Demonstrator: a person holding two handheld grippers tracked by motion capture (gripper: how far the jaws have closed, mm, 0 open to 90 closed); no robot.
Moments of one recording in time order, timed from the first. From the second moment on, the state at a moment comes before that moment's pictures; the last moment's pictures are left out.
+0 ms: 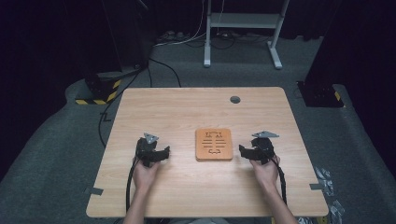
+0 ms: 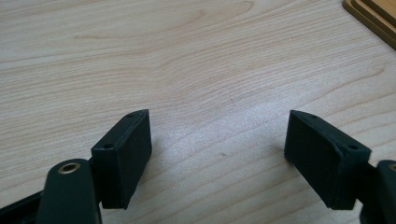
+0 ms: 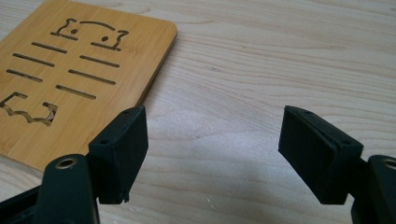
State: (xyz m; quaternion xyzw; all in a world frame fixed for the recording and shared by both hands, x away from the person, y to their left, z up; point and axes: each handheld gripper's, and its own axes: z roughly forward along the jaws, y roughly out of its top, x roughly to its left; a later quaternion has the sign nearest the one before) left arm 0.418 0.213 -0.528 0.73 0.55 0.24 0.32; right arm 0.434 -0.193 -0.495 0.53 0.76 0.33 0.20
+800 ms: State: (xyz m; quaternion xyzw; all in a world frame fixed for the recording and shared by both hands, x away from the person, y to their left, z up) left arm 0.418 0.213 -0.528 0.73 0.55 0.24 0.32; right arm 0.456 -0.176 -0.481 0.52 0.76 0.35 0.20
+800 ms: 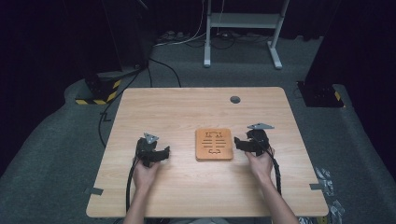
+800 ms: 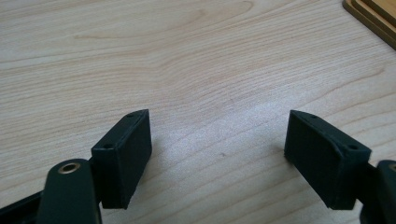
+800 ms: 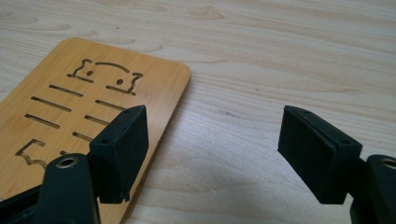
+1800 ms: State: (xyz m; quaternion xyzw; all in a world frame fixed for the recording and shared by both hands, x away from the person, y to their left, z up) left arm 0.418 0.213 -0.528 0.73 0.55 0.24 0.32; right arm 0.477 -0.165 -0.506 0.53 0.77 0.30 0.20
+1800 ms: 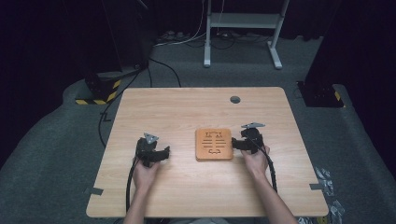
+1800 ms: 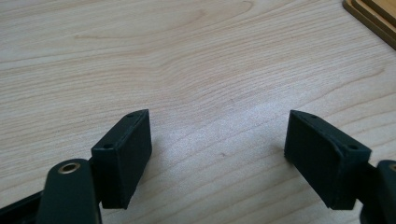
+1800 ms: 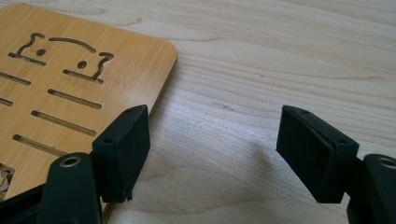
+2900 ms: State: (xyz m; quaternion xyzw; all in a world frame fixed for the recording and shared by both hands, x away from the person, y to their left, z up) left arm 0.418 0.213 -0.528 0.73 0.55 0.24 0.32; right arm 0.474 -0.152 -0.508 0.51 0.78 0.30 0.20
